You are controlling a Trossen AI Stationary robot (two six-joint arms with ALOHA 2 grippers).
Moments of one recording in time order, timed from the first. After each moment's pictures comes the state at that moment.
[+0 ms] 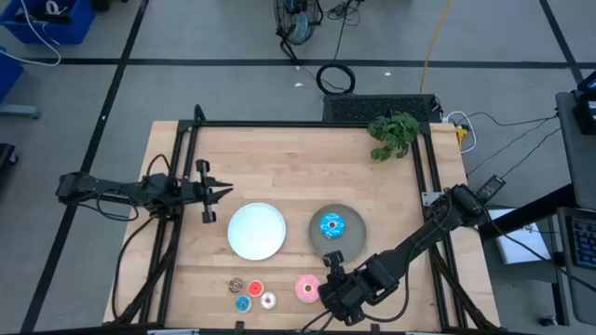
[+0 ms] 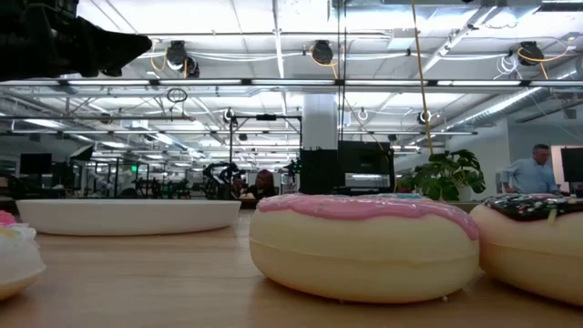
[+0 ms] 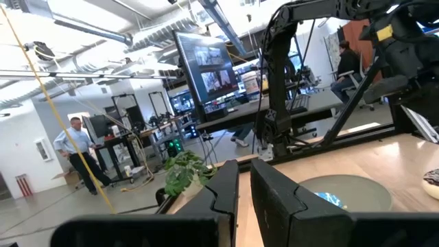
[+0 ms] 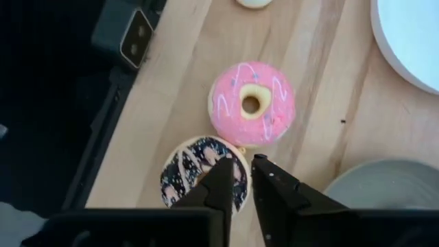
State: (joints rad) left arm -0.07 0.30 0.01 0.52 -0.16 0.36; right arm 0.65 1.91 1.62 -0.84 0.18 0.28
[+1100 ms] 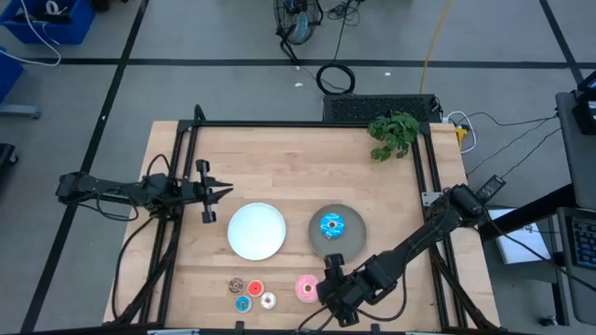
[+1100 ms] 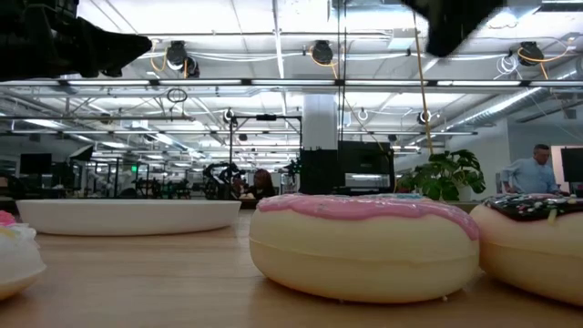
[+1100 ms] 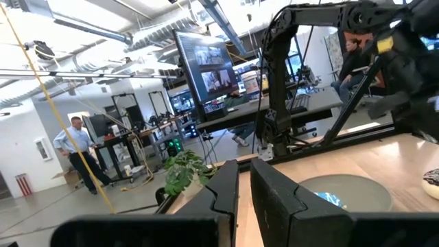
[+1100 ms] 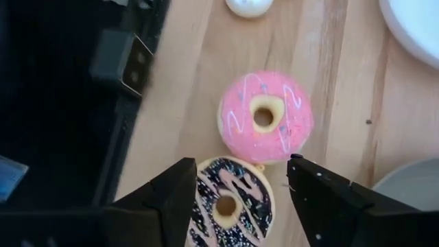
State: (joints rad) left arm -0.07 0.30 0.01 0.52 -0.16 0.36; right arm 0.65 1.91 1.51 -0.68 0.18 0.41
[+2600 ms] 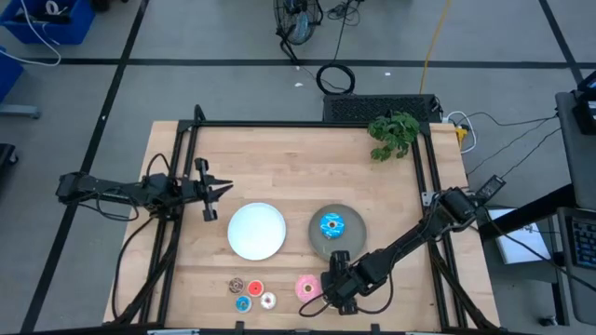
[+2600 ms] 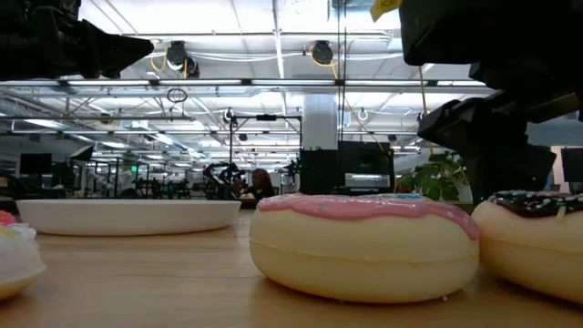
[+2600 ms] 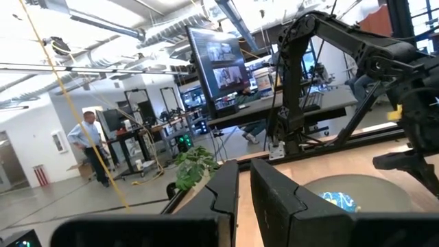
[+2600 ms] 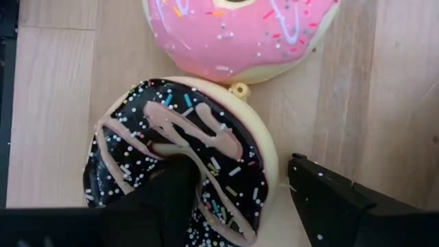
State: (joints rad) left arm -0.07 0.30 0.01 0.52 -0.21 0.35; right arm 0.62 1.98 1.25 -0.49 0.08 0.54
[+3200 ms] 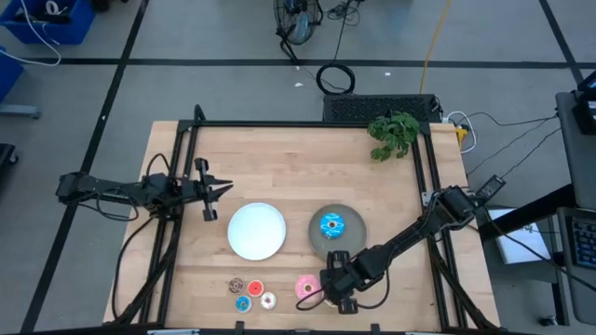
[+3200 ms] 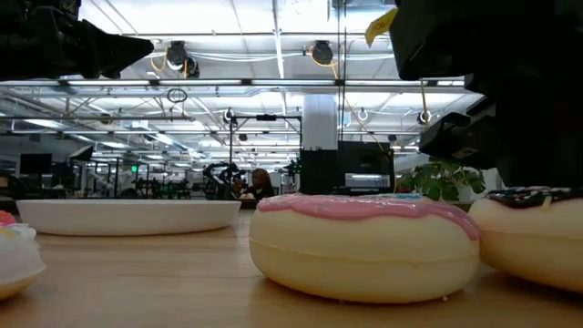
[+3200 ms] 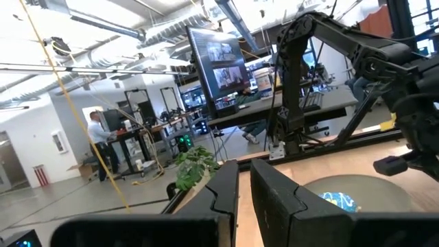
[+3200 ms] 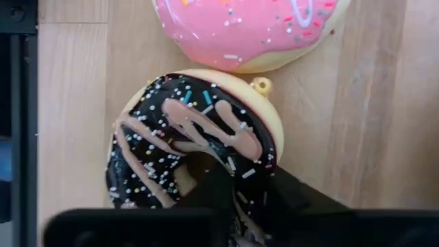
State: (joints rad) left arm -0.07 0.30 0.01 0.52 -0.21 0.35; right arm 0.59 1.97 1.25 -0.51 -0.06 0.56
